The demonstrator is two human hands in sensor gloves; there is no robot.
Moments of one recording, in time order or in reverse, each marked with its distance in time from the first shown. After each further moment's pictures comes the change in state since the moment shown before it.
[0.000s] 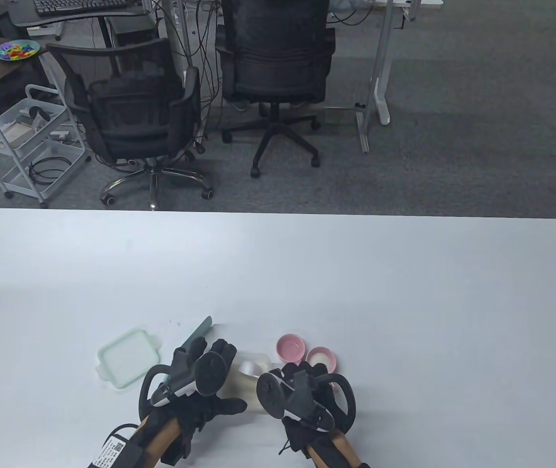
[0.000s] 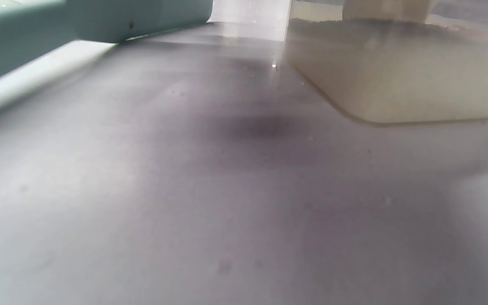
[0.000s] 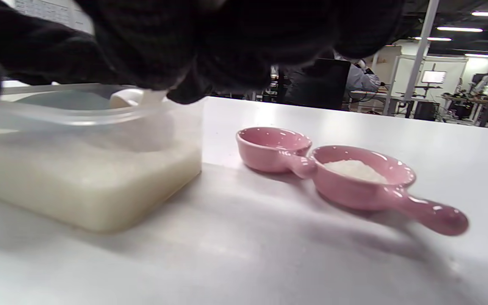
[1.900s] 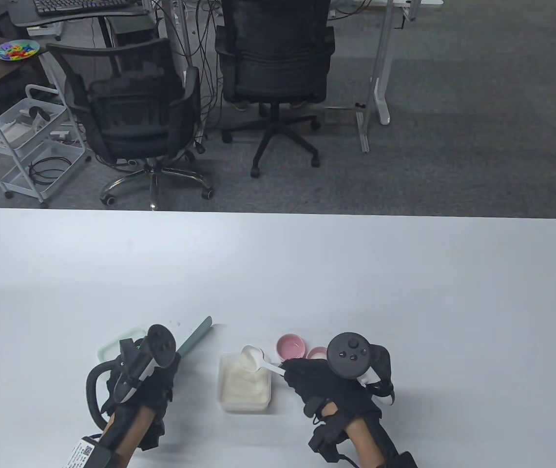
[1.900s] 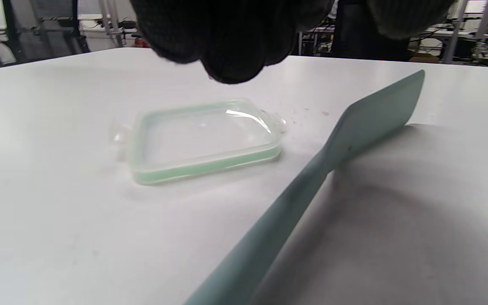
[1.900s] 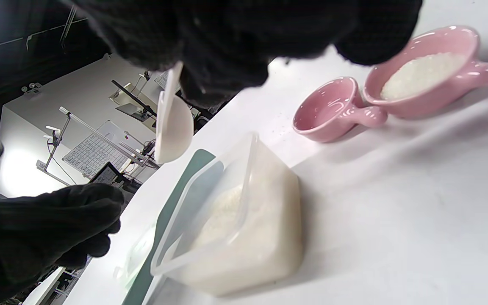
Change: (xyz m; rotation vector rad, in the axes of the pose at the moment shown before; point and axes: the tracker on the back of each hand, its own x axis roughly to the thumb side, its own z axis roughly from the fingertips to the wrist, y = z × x) left_hand -0.071 0.051 0.036 0.136 0.607 0.071; right_hand -0.084 -0.003 -0.006 0.142 0.031 -0.882
